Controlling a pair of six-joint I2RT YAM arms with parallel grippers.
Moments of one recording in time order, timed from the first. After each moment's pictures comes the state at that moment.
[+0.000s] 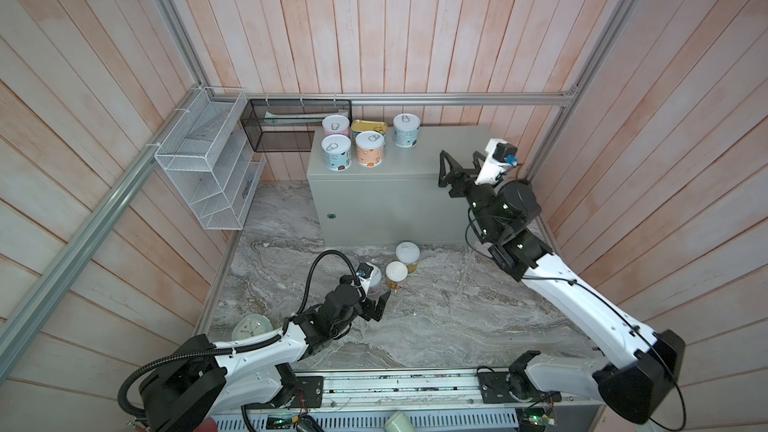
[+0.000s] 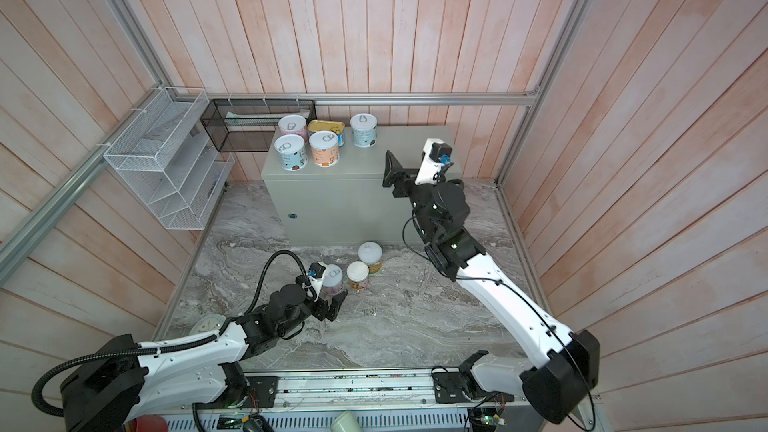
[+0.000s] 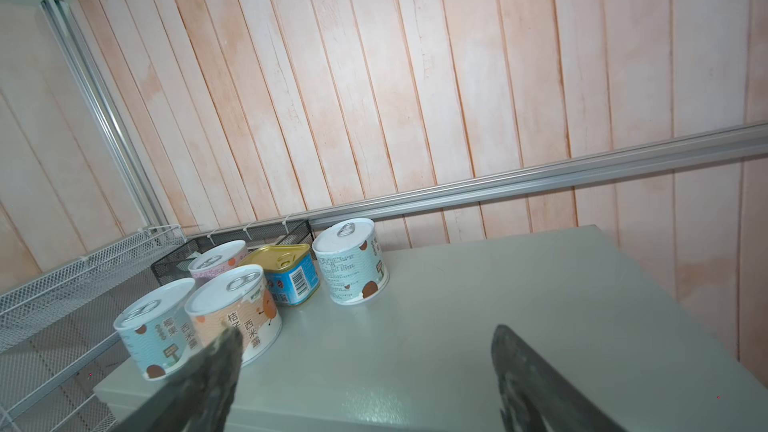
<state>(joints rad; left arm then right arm) -0.88 1.12 0.34 0.33 -0.22 -0.17 0.60 1.18 1.13 0.30 0.30 0.26</state>
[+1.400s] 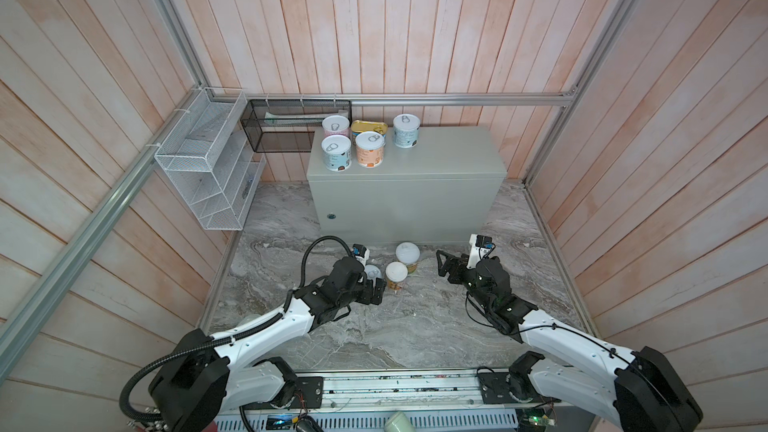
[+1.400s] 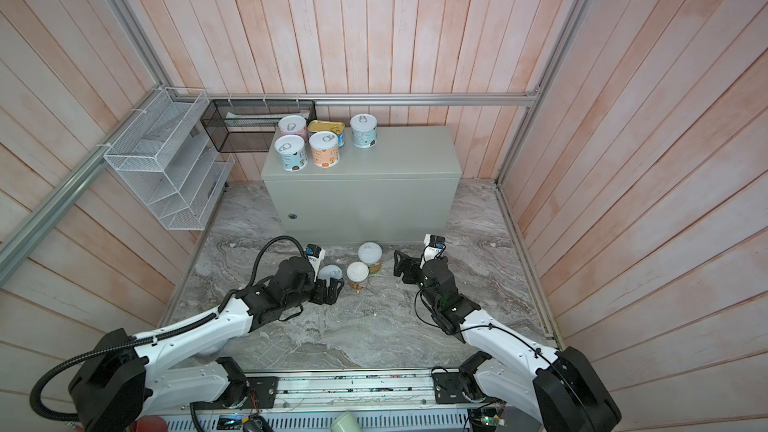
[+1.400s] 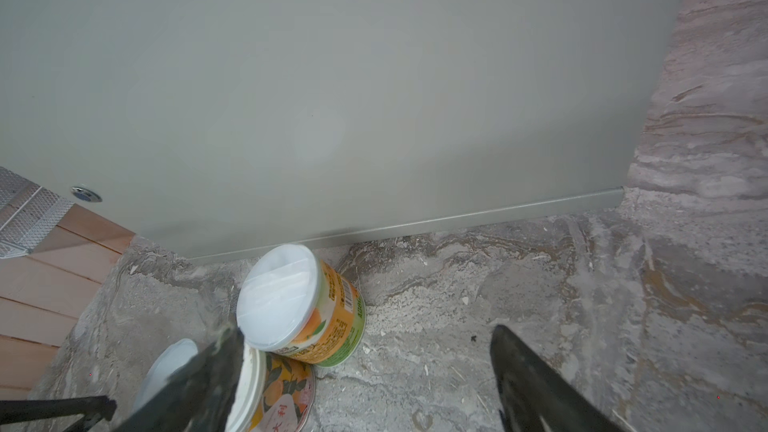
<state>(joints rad) -0.73 1.24 0.64 -0.19 -0.04 -0.42 0.60 1.03 0.36 0.34 0.22 0.59</state>
